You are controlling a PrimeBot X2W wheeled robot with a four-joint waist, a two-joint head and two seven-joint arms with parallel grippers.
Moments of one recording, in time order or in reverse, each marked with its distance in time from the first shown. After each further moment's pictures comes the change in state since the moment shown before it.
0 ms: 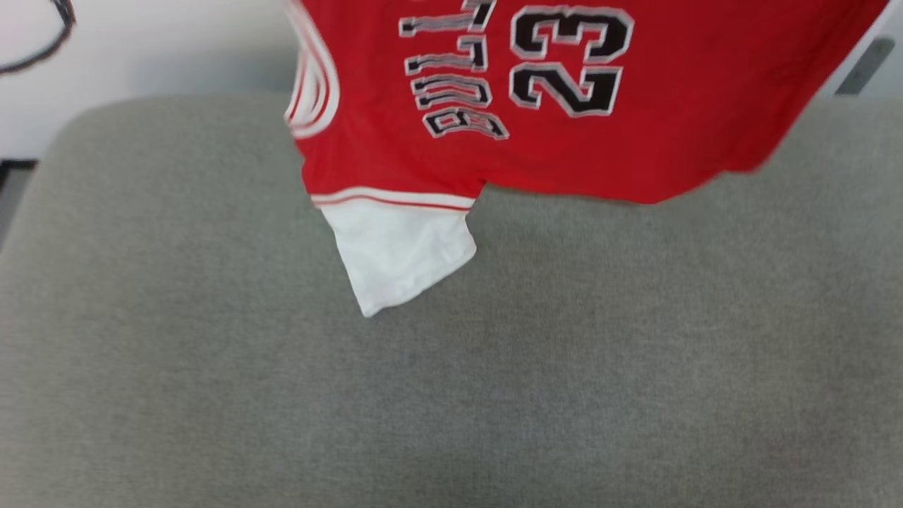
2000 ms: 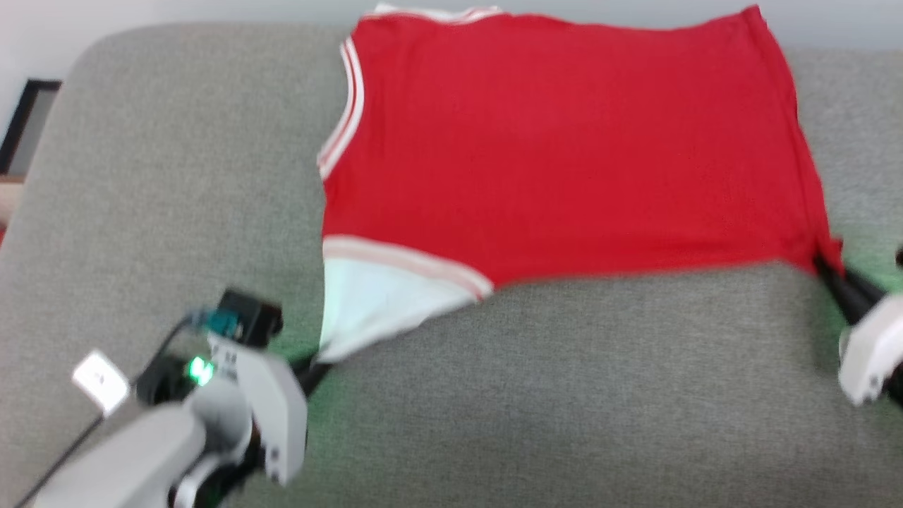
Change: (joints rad) left arm 0.986 0.198 -0.207 -0.522 -0.241 0.163 -0.253; right arm 0.728 -0.054 0.083 0.124 -0.066 0.000 -0.587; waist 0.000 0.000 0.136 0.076
